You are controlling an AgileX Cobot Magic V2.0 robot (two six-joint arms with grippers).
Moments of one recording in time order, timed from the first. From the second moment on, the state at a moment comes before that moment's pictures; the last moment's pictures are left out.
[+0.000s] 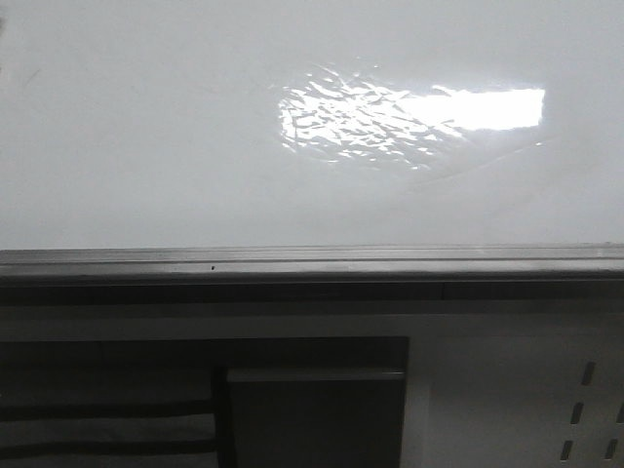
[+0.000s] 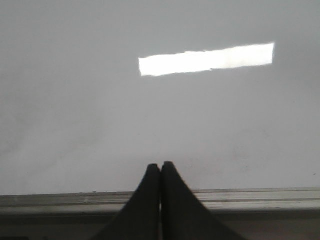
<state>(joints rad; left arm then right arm) -0.02 0.00 0.00 -0.08 0.12 0.07 0.01 -0.01 0.01 -0.01 0.07 0.05</state>
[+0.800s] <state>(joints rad) -0.02 0.00 0.00 -0.09 0.08 0.07 0.01 -0.01 0.01 -0.01 0.06 0.05</state>
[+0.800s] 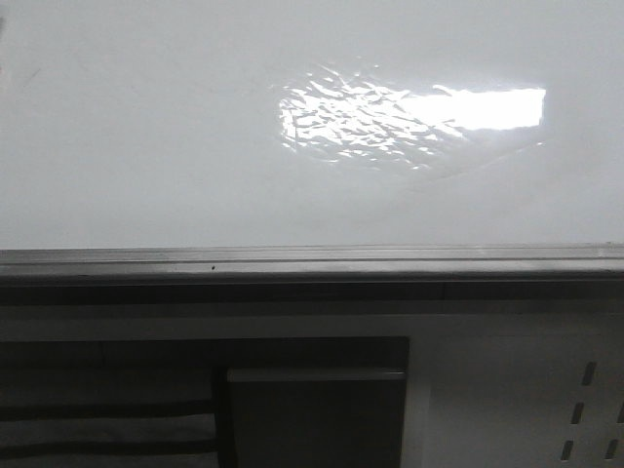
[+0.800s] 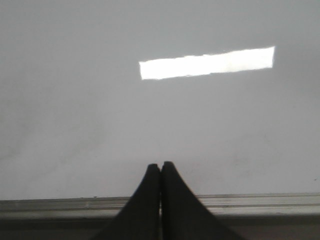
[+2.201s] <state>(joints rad) -0.02 0.36 -0.59 -0.18 0.43 0.07 0.01 0.42 -0.56 0.00 0.44 0.05</state>
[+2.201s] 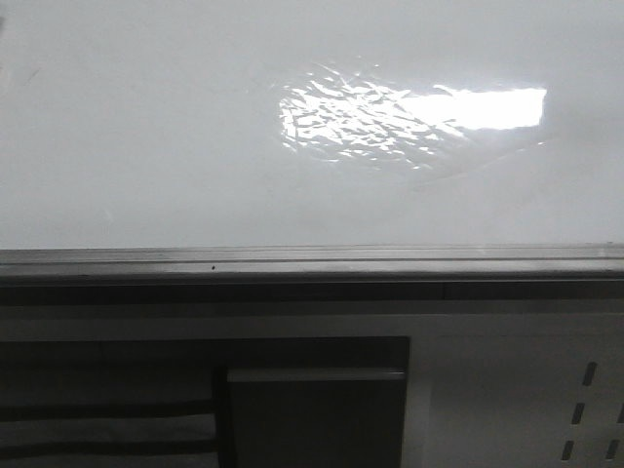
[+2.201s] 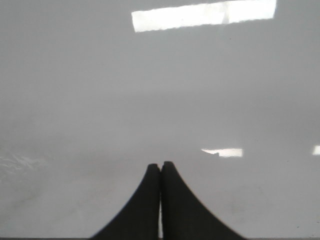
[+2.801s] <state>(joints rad) -0.02 0.36 -0.59 -0.09 0.43 0.07 0.01 0.42 -0.56 0.00 0.43 0.05</state>
